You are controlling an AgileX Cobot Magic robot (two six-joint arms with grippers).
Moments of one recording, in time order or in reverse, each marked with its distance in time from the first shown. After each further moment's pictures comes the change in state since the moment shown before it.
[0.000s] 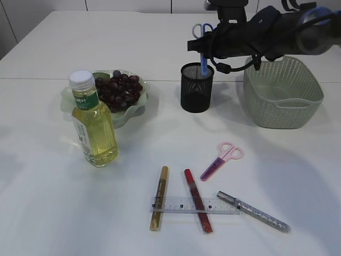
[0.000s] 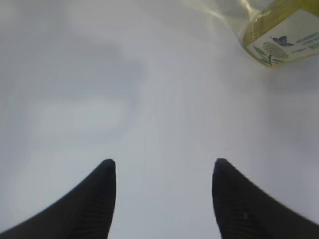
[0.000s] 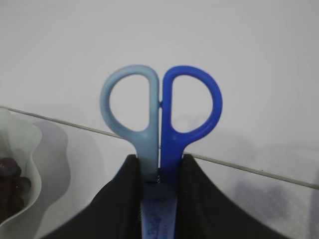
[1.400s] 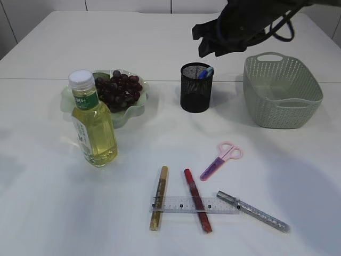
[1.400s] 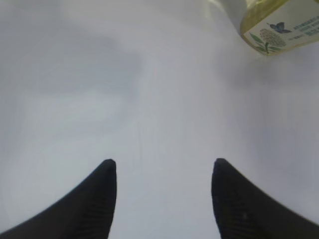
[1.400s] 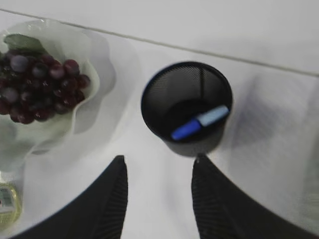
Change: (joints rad) left arm 0.000 0.000 0.000 -0.017 0.035 0.000; right arm 0.002 -0.194 -0.052 -0.493 0.616 0.576
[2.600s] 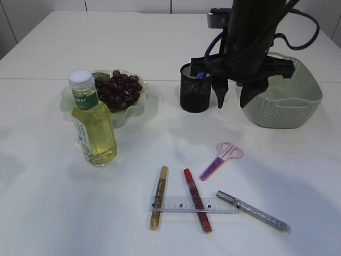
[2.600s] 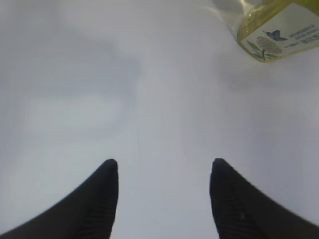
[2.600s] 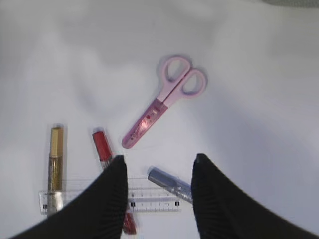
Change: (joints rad) left arm 0.000 0.000 0.000 -0.004 -0.017 0.000; right arm 0.216 -0.137 0.127 -0.365 0.510 0.677
